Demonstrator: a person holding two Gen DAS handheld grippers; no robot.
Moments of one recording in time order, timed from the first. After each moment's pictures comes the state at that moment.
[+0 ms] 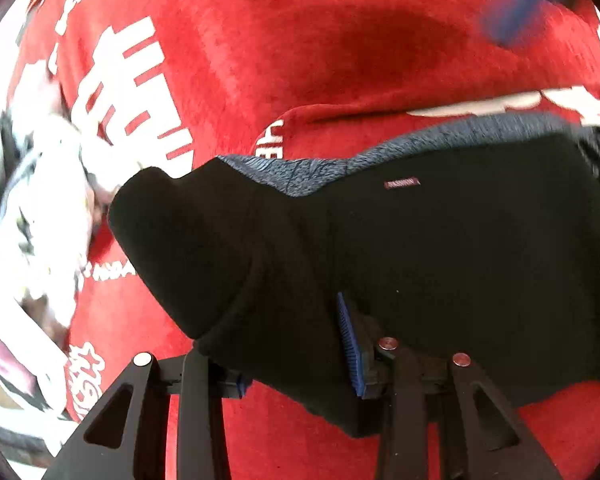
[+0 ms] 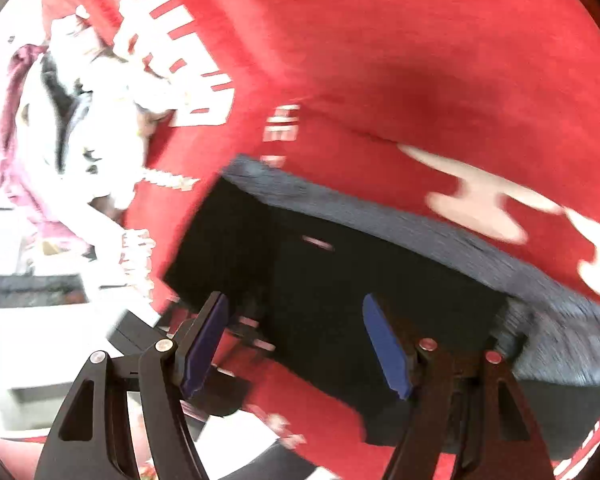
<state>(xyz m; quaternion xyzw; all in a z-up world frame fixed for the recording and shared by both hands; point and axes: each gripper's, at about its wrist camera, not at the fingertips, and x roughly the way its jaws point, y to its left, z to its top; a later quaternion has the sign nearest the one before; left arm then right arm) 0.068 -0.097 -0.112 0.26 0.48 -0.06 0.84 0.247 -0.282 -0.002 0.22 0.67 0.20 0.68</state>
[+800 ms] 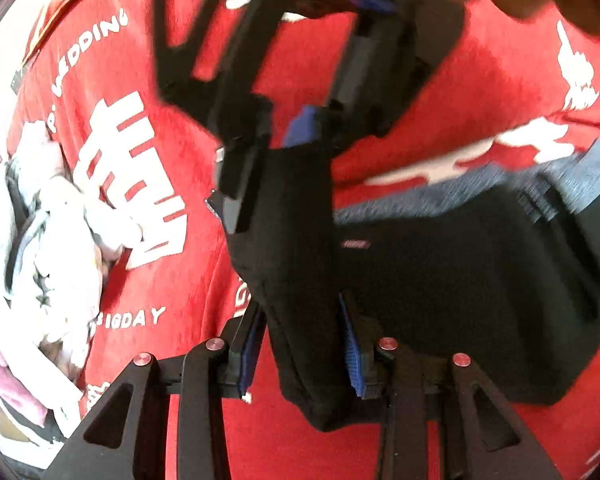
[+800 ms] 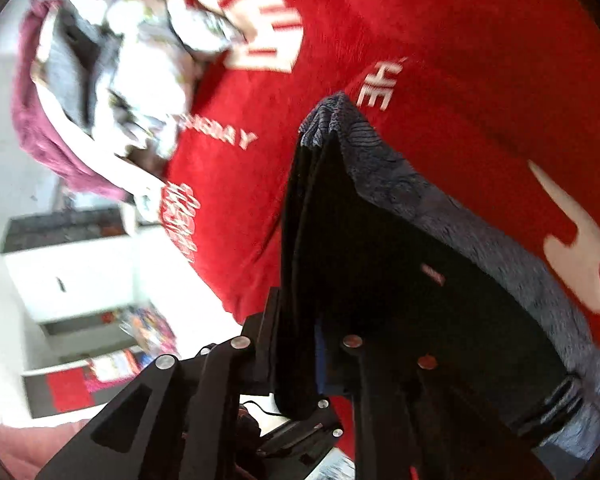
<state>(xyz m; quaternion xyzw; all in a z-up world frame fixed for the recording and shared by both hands) 0.057 -0.136 -0.047 0.26 0.42 -0.10 0.86 0.279 -0.222 -0.029 0.22 0.70 0.30 0.60</state>
